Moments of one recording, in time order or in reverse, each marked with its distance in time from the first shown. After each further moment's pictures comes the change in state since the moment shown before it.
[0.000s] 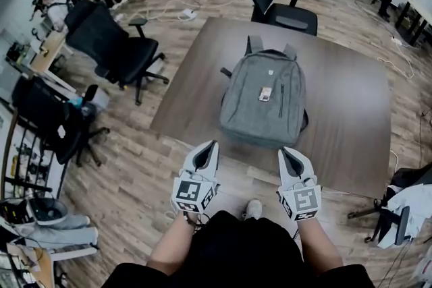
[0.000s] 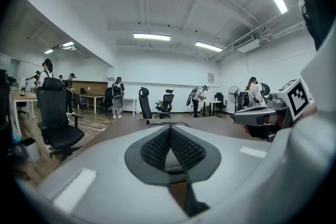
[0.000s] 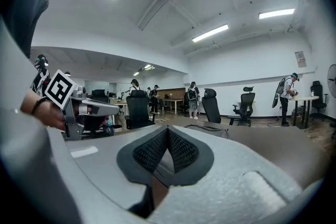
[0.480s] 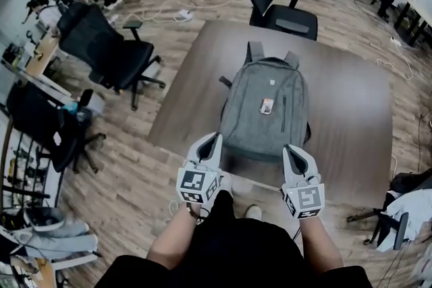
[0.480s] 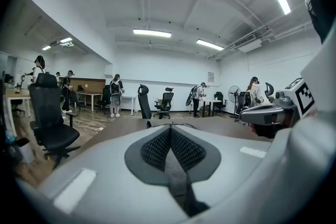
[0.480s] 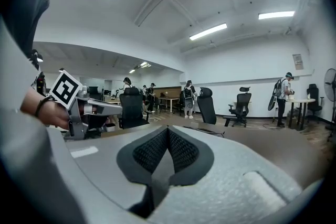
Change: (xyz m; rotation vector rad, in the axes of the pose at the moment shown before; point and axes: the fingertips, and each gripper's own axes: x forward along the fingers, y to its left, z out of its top) left arm 0.076 0.034 0.004 -0.011 0.020 -0.021; right arm 0.049 -0.037 0.005 -0.008 0.020 -0.049
